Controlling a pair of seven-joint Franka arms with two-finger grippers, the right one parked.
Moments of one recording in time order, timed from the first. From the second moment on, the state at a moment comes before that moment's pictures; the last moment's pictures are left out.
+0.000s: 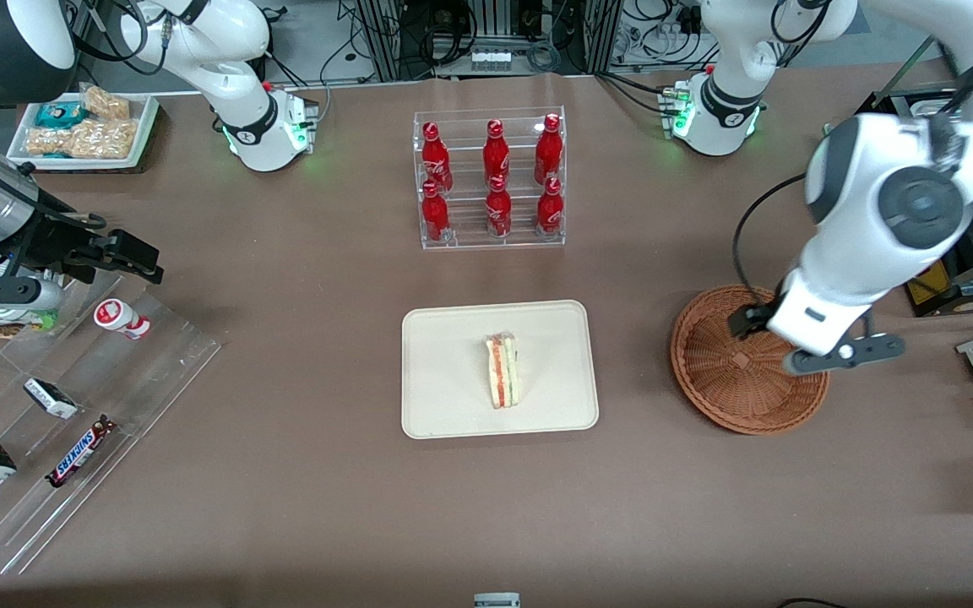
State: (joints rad) arm -0.17 0.16 -0.04 -1.70 0.07 1.79 -0.30
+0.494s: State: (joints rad) arm -0.06 -0.02 -0.04 -1.70 0.06 1.64 0.04
